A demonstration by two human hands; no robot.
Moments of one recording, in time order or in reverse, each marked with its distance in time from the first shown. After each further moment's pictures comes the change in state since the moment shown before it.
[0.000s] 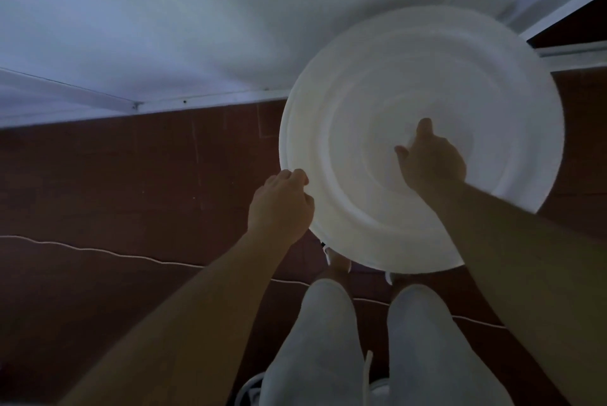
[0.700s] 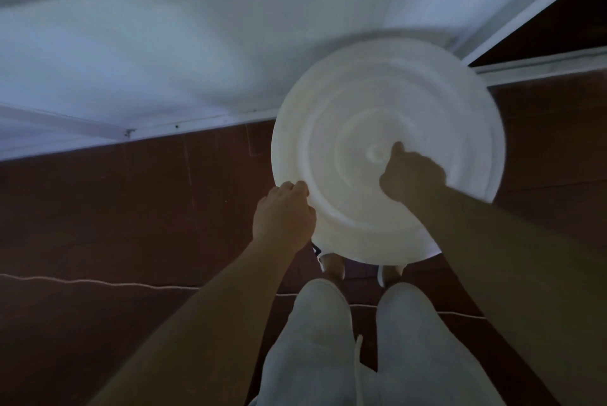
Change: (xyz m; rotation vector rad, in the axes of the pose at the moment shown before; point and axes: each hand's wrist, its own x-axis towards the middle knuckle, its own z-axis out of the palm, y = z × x) left_hand -0.028 0.011 -0.027 0.062 -0.045 0.085; right_hand -0.052 -0.021 -0.050 -0.182 -0.264 0.027
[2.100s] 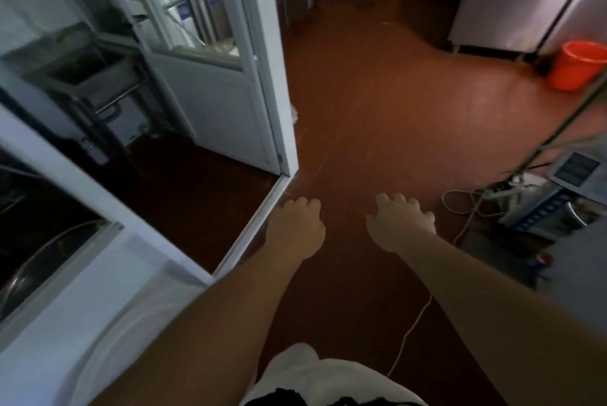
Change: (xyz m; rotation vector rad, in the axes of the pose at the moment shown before) left_hand -0.291 0.644 -0.040 0.568 0.311 1.187; right_hand -0.466 0.562 -0.056 0.617 0.466 0.745
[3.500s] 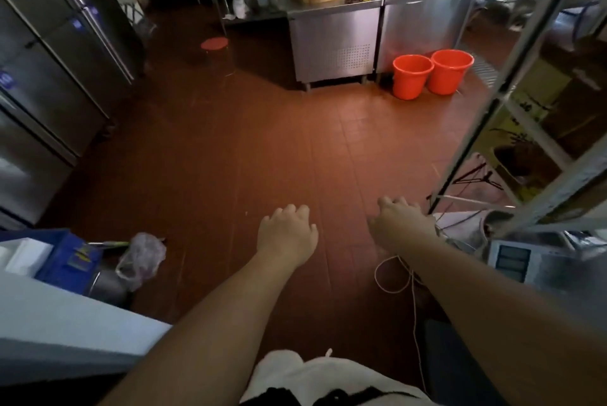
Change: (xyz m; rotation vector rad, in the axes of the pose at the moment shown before) left_hand 0.773 0.270 -0.029 0.063 -0.143 0.428; right_hand 0.594 0.328 -0.247 0.185 0.026 0.514
